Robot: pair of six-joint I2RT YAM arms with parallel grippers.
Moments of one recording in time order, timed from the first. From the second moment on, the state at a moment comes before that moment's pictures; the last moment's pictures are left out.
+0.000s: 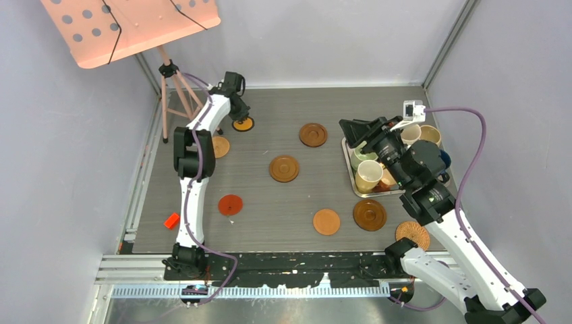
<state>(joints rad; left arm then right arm) -0.19 2.42 2.18 -0.74 -0.14 -0.83 0.50 0.77 0.90 0.01 0.04 0.55</state>
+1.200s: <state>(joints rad) -0.32 2.22 1.78 -0.55 -0.12 -1.03 0.50 0.57 0.87 -0.06 0.07 0.55</state>
